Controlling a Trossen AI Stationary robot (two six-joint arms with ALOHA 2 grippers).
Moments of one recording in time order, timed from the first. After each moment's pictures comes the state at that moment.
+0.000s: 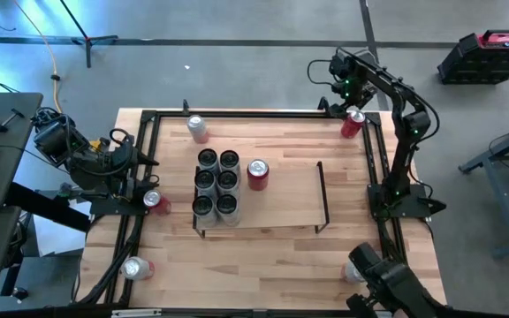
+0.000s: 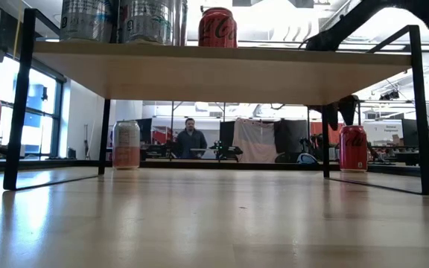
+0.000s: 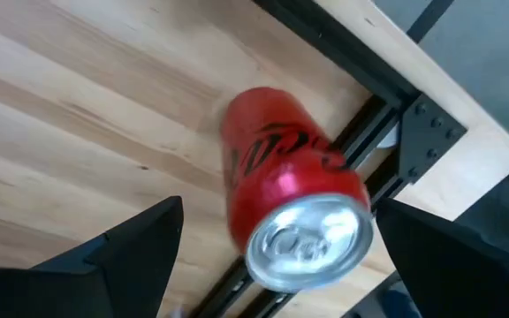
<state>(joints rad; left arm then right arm) -0.72 0.75 1.27 -1.39 -0.63 -0.70 -1.11 1.92 1.68 -1.48 0.15 -0.11</state>
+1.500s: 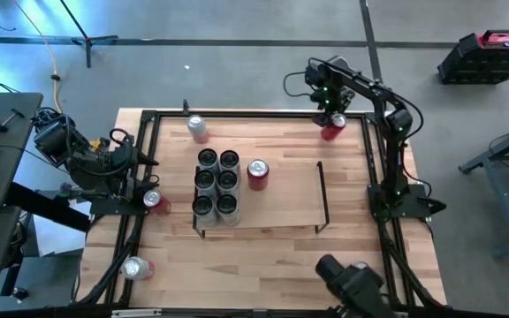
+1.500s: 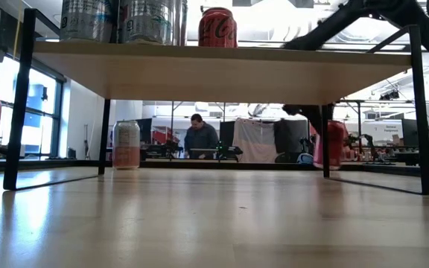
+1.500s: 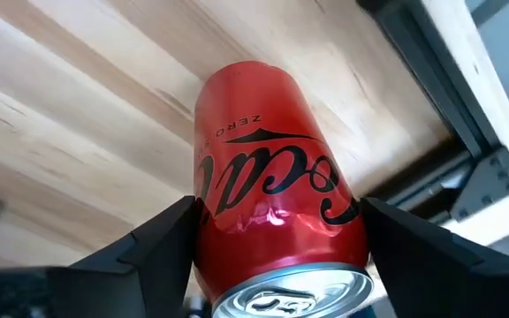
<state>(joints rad) -0.72 0.75 1.27 -1.39 -0.63 -0.70 -0.92 2.06 1.80 -1.57 0.11 -0.11</state>
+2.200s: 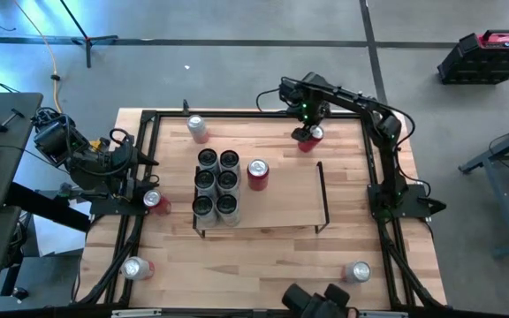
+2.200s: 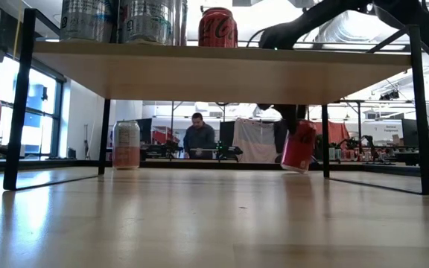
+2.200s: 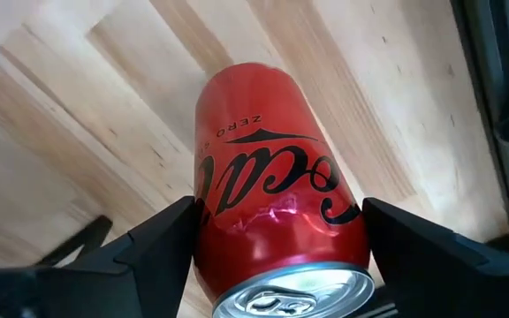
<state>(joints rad) -0.72 0.75 1.27 -1.39 -0.63 -0.70 -0.68 2.08 1.83 -1.49 0.05 -0.08</state>
